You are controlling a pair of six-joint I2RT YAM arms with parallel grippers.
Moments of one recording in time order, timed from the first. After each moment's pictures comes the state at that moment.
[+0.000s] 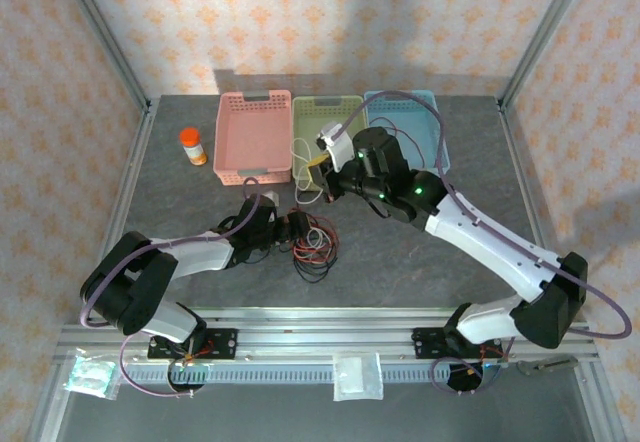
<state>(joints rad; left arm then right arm) -0.51 1.47 0.52 0.17 0.14 -0.85 0.81 1.34 1.31 -0.38 -0.14 0.08</state>
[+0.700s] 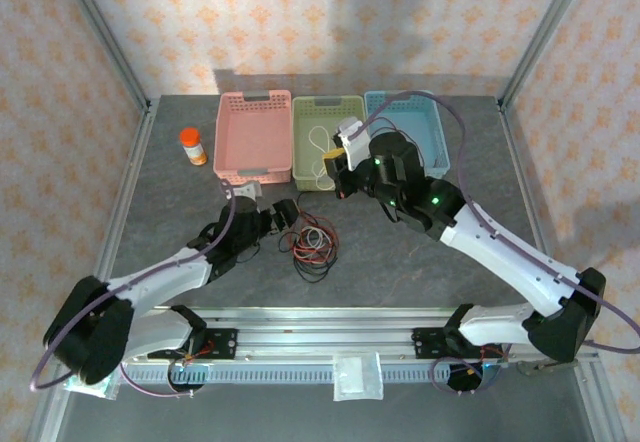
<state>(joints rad) -0.52 1.13 0.47 0.16 -0.04 -0.84 0.81 1.24 1.24 -0.34 0.02 0.06</state>
